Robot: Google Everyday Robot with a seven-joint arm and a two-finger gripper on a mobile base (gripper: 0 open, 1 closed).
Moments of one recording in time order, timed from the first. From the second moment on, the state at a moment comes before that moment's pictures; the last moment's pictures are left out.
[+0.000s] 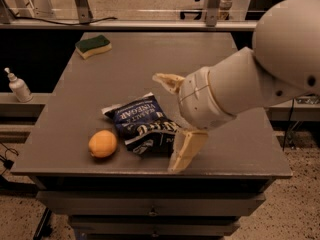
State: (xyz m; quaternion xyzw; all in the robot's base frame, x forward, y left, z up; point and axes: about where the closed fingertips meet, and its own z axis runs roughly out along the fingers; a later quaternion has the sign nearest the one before) arm 0.420 -0.003 0.902 -0.75 0.55 0.10 0.35
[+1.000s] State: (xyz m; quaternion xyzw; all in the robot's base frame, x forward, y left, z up) arm 0.458 -0.154 1.025 -0.74 0.54 0.00 0.40
